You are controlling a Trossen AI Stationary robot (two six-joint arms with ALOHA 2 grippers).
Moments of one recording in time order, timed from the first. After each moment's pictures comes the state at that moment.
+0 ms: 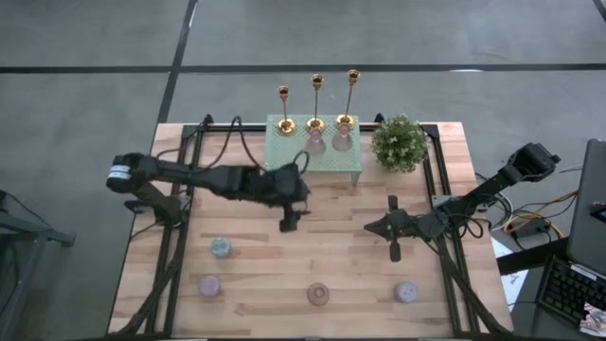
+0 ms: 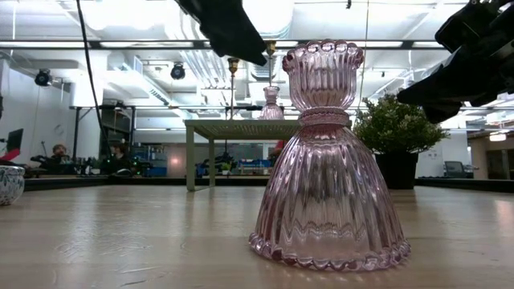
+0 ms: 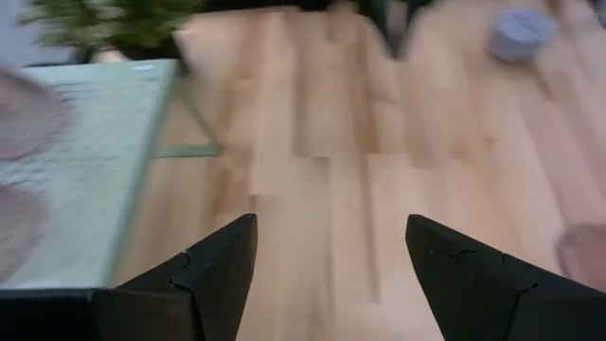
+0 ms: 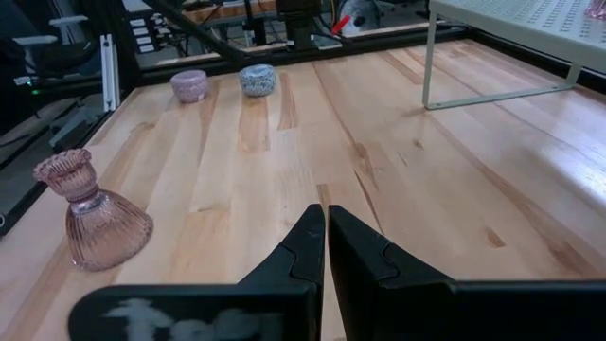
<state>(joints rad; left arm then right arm) -0.06 1.51 1.27 -0.41 -0.11 0.04 0.52 1.00 0.12 0.58 0.56 0.33</state>
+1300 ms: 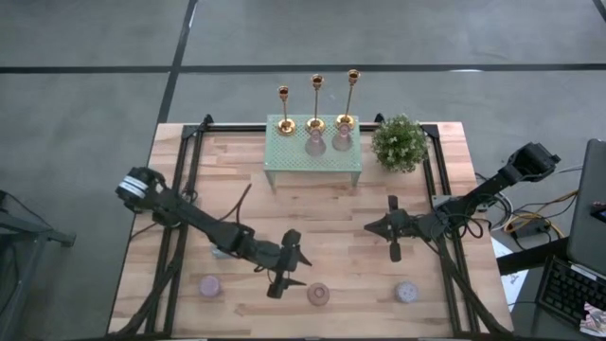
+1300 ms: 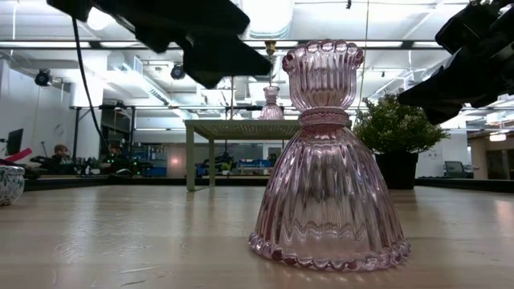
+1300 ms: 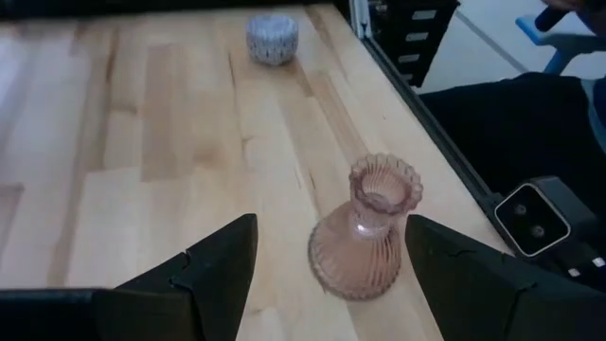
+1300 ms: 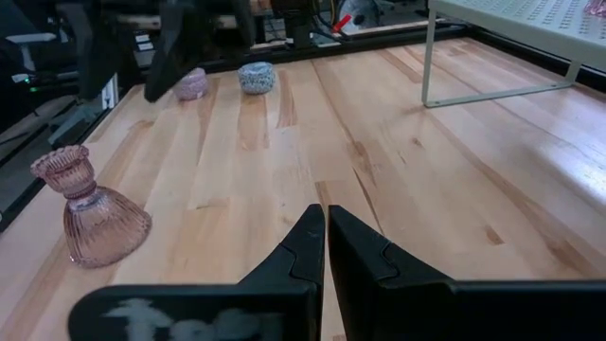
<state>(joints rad) -0.43 1.67 0.95 0.26 -0.09 -0.15 0.52 1.00 0.11 0.58 0.56 0.33</state>
